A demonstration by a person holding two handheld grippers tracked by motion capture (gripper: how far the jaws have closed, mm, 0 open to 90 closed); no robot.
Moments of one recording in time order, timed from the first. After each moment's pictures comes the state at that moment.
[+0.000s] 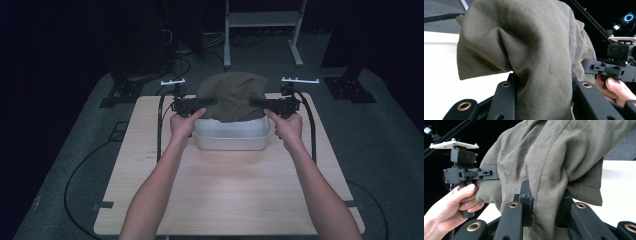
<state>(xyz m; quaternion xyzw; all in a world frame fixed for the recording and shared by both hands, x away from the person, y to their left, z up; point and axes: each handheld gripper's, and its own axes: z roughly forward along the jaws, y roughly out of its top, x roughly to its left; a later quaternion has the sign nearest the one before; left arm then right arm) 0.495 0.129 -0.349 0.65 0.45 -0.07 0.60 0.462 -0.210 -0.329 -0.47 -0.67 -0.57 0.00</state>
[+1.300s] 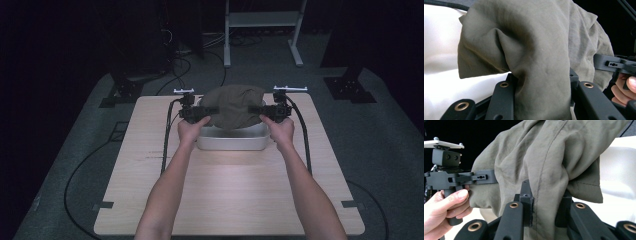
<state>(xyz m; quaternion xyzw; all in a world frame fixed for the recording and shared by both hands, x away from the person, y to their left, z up) 0.520 0.117 -0.403 0.67 0.50 -0.05 0.54 0.493 -0.206 -0.382 -0.53 -0.67 -0.52 0.00</state>
